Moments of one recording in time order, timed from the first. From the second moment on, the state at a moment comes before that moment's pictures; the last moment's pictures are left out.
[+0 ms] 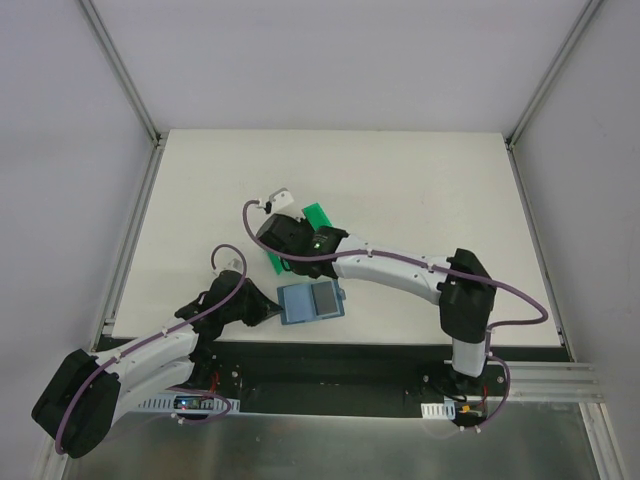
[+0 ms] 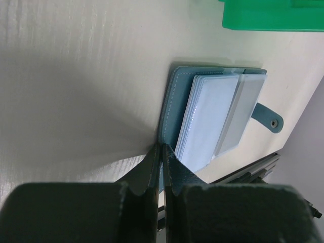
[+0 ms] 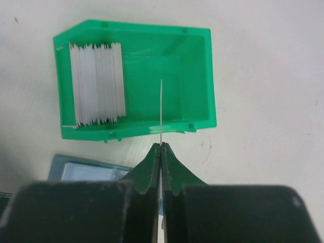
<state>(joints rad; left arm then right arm) -0.58 0.85 0.12 -0.04 0.14 -1.21 1.14 1.88 1.64 -0.65 0.67 0.30</state>
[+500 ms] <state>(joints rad) -0.58 0.84 0.12 -0.05 0.15 -1.21 1.23 1.75 1.44 -0.74 0.82 0.53</state>
